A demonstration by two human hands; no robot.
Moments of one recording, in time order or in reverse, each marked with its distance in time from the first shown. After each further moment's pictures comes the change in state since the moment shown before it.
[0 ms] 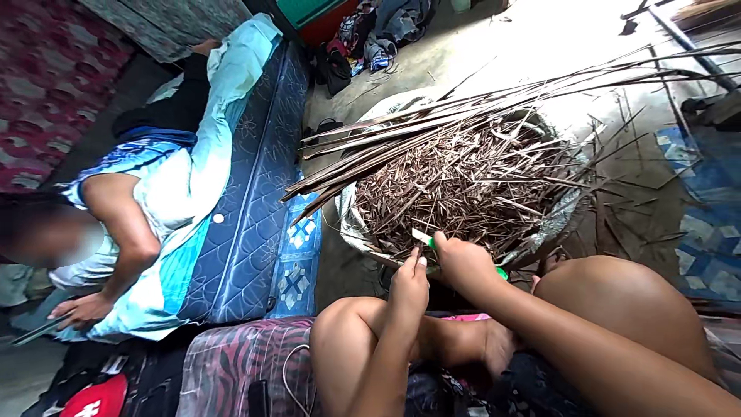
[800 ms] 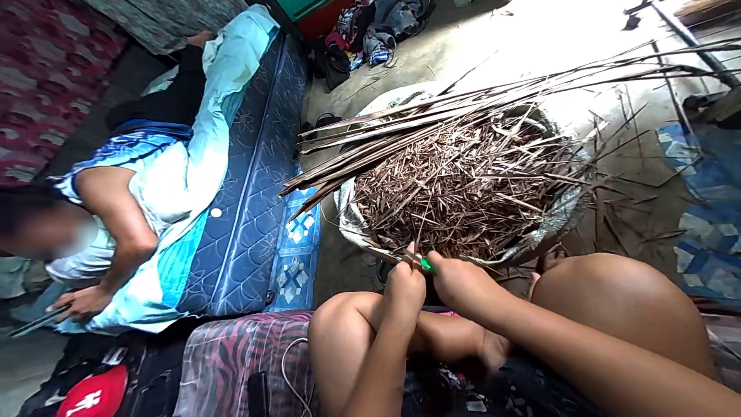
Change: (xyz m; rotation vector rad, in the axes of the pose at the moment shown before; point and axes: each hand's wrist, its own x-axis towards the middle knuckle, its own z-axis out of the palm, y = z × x) left_hand 0.001 -0.002 0.000 0.068 0.022 -0.082; right_hand -0.025 -0.001 0.000 0.163 -0.221 -0.131
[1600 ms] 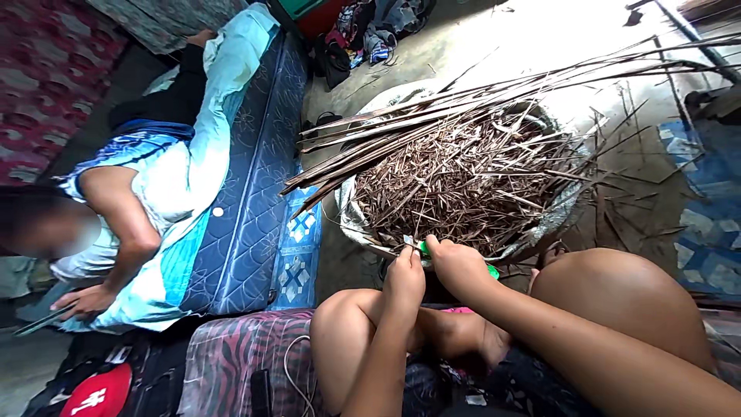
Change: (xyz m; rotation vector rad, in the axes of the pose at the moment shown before) left_hand 0.003 0.002 -0.003 0.087 0.007 0.021; right_hand 0.028 0.002 0.016 -0.211 0.232 0.057
